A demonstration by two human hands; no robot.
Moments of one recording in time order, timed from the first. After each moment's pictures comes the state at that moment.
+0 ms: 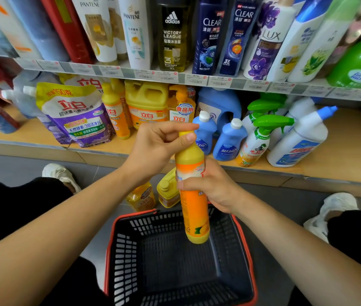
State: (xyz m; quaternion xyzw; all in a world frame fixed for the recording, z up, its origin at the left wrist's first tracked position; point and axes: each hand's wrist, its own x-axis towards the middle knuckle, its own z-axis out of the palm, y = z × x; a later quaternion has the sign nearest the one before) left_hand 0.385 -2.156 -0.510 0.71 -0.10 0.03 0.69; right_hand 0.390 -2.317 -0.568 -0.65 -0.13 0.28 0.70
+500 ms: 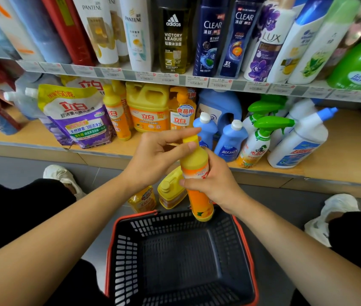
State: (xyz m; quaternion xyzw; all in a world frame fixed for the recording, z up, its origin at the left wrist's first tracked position) left_hand 0.378 -2.151 -0.515 0.76 -0.11 0.04 0.64; right_hand 0.388 -2.321 -0.567 -0.73 -0.12 0.14 0.66
